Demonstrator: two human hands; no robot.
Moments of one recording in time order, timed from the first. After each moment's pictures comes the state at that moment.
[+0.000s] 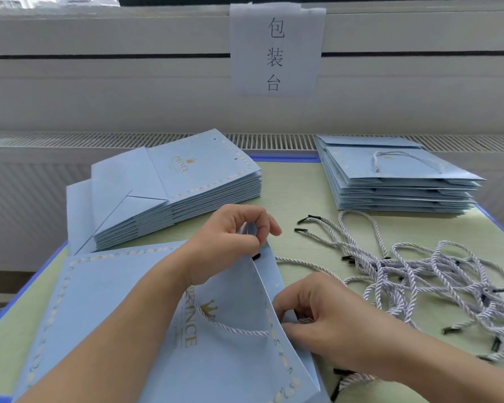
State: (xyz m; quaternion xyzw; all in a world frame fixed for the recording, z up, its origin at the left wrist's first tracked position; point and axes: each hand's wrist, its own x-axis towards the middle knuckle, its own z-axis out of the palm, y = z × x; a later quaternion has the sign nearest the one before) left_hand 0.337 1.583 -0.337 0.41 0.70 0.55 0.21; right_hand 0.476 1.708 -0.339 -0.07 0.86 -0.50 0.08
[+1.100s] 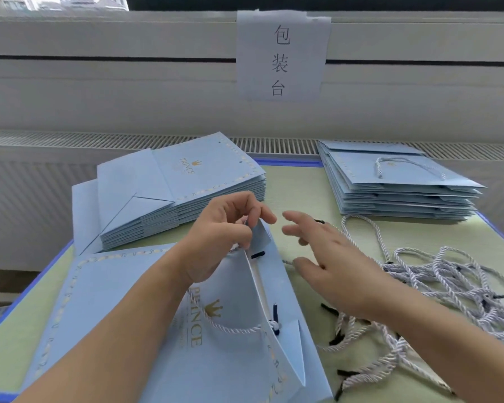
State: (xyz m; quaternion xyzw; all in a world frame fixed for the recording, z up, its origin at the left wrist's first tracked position) left_hand 0.331 1.576 -0.333 0.36 0.64 0.65 0.21; right_hand 0.447 1.727 -0.324 0.03 0.95 -0.31 0.00
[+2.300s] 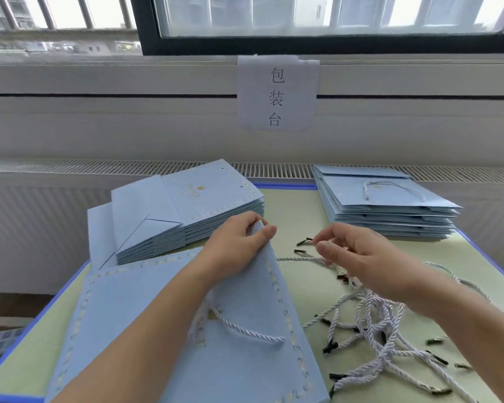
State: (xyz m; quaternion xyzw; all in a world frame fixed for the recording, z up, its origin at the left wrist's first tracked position) left_hand 0.335 1.592 -0.320 0.30 0.85 0.42 0.10; right_hand 0.468 1.759 -0.290 0.09 0.91 -0.41 -0.03
